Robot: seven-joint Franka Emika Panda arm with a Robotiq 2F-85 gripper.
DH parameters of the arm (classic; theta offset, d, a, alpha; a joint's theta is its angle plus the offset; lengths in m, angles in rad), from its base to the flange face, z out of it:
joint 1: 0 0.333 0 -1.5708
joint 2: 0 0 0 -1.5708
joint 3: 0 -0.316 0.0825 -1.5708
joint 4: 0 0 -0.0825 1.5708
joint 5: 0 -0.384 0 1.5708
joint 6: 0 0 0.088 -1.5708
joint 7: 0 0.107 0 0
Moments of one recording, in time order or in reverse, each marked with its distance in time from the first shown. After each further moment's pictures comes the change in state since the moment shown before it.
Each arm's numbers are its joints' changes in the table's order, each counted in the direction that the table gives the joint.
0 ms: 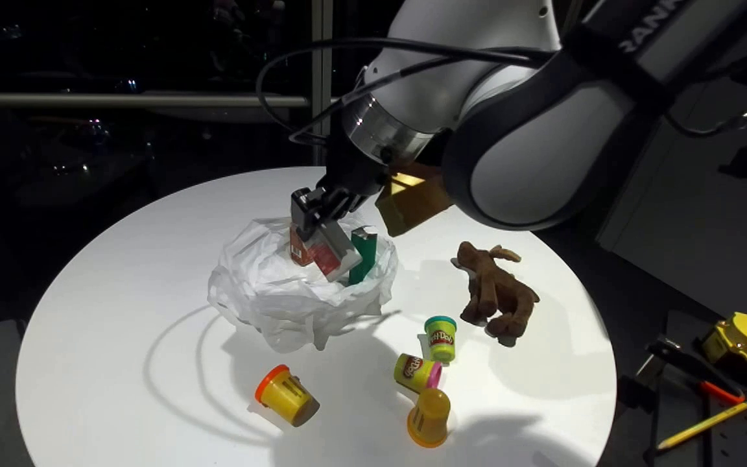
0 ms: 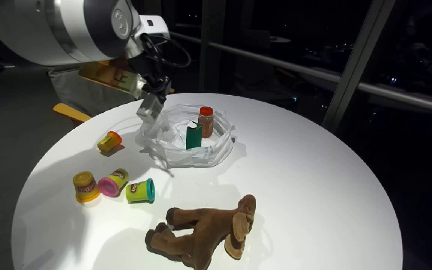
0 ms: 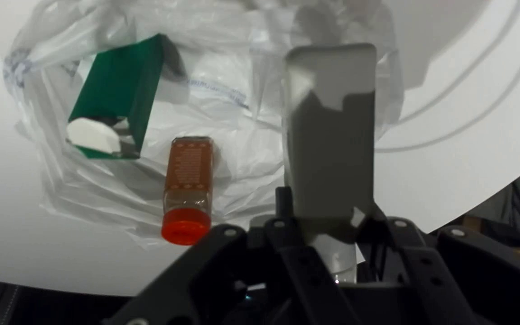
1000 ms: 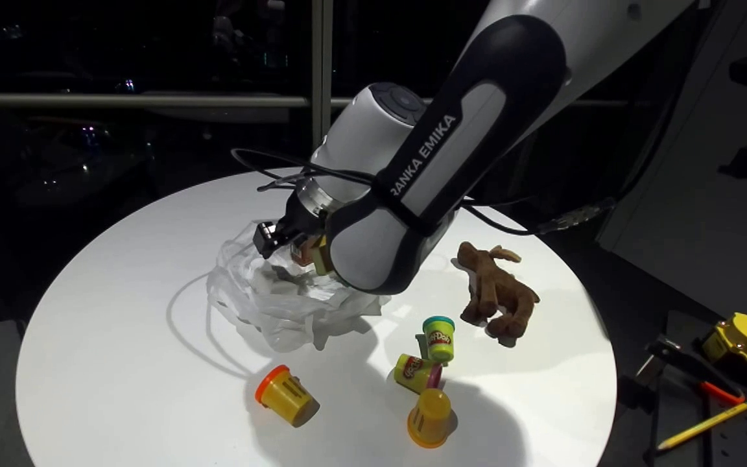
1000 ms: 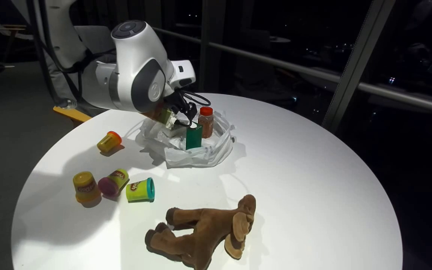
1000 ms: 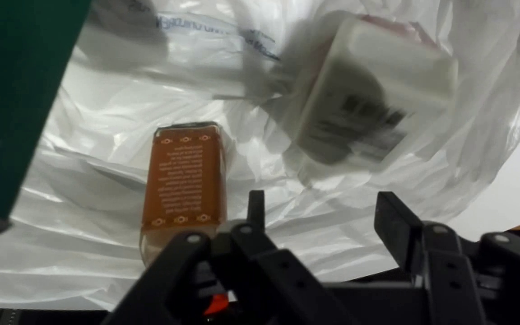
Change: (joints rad) arm -0.039 0.435 -0.023 0.412 -0.307 -0.107 -0.163
